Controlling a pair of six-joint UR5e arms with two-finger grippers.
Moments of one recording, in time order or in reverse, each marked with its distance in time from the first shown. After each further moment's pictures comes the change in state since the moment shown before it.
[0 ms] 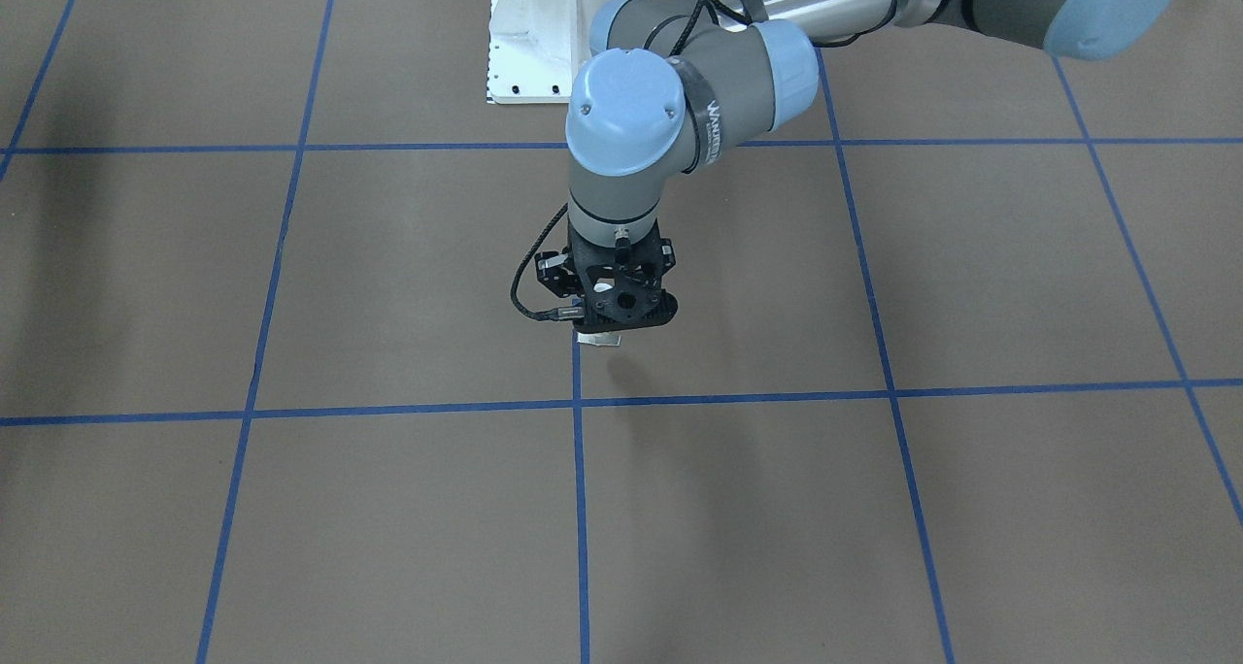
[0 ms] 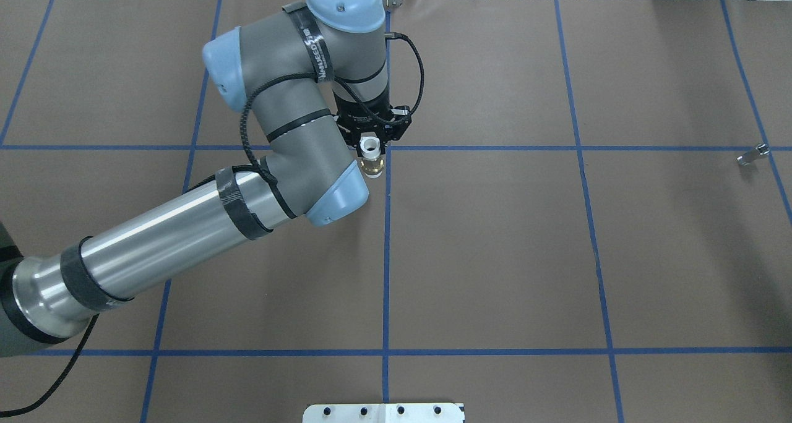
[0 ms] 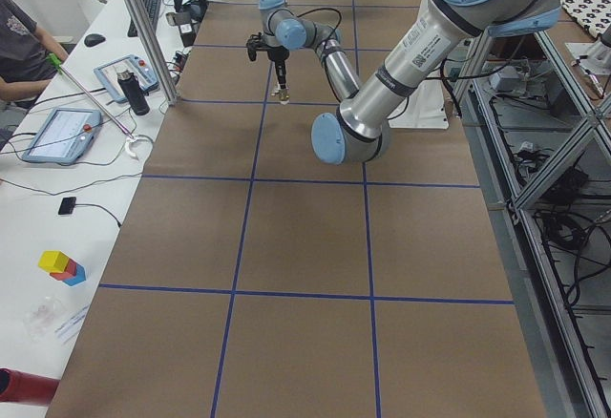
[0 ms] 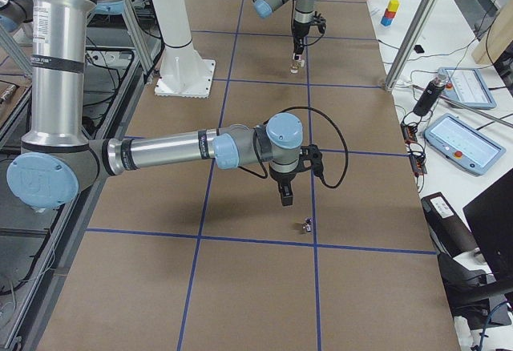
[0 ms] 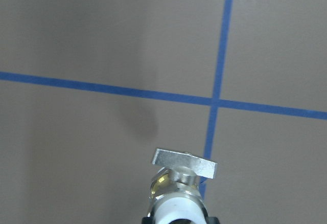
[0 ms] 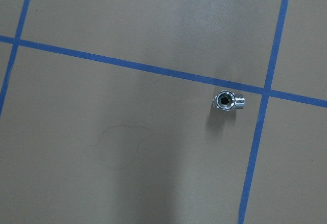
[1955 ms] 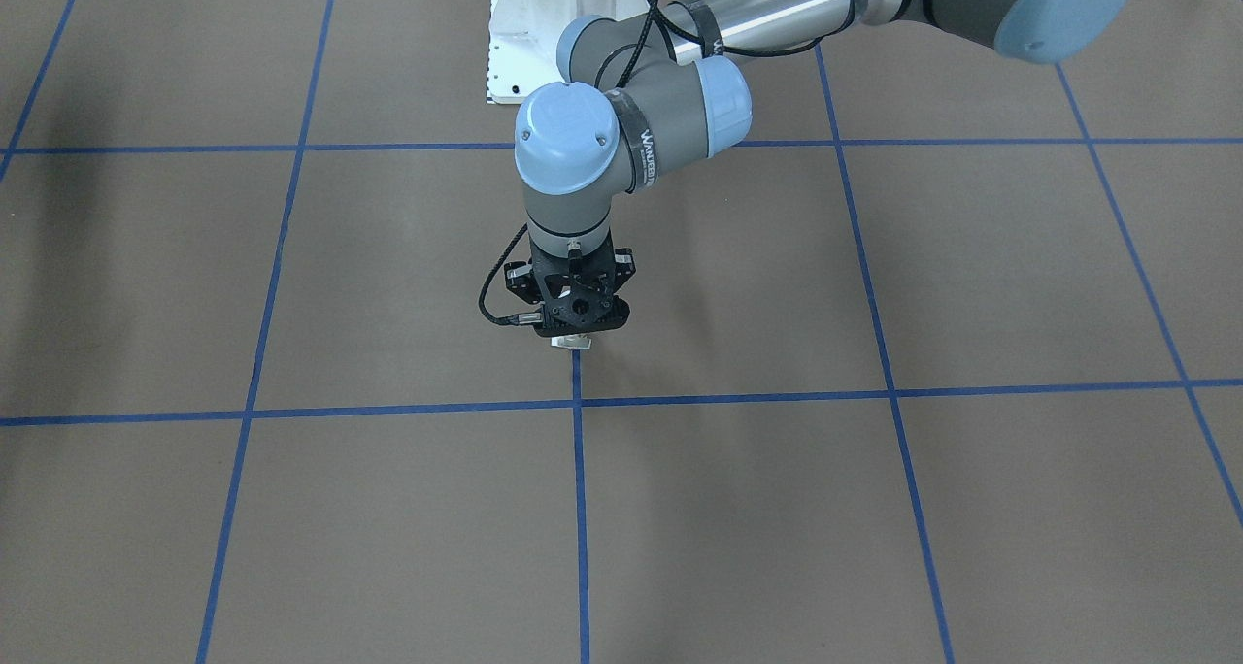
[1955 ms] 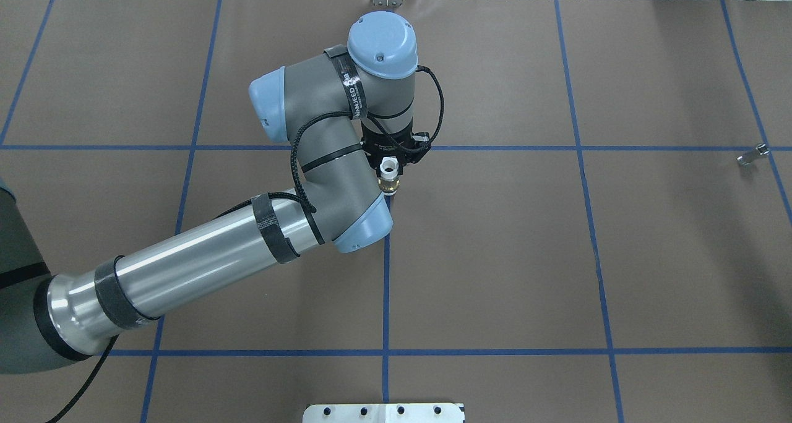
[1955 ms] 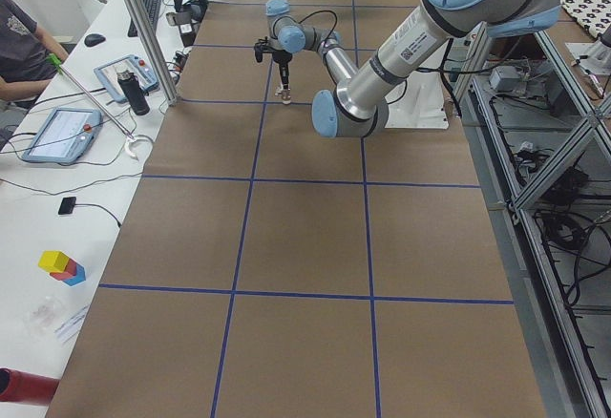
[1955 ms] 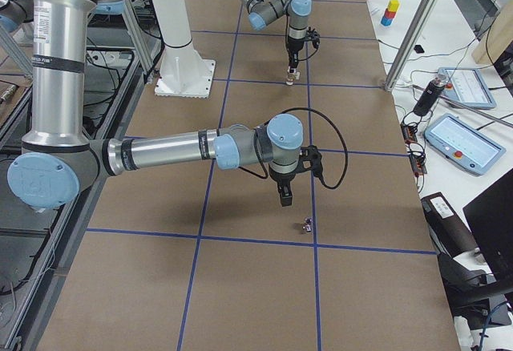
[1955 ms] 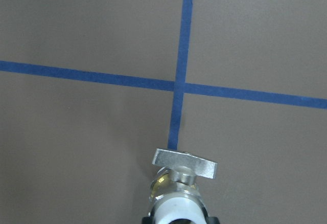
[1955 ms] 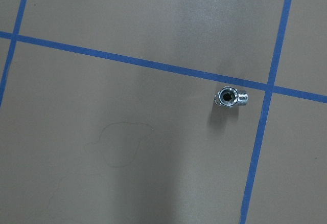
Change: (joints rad) left arm 0.059 -0.027 0.084 -0.070 0.055 -0.052; right arm -0.009 0.000 -0.005 -0.003 -0.002 0.002
